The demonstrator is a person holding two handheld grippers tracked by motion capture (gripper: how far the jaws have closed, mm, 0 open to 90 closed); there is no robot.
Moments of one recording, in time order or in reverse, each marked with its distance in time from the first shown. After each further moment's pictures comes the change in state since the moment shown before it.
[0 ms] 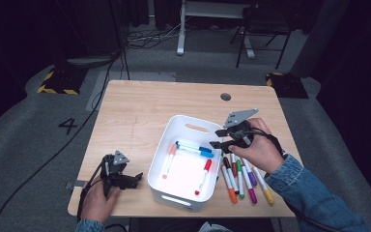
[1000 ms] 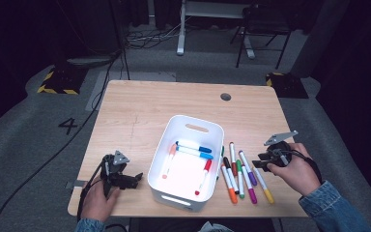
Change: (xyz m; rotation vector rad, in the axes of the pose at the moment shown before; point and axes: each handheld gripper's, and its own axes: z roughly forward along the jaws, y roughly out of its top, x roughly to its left) left arm 0.000 0.000 0.000 0.000 0.000 0.000; right arm -0.026 -0.126 -0.036 0.223 -0.142 0.296
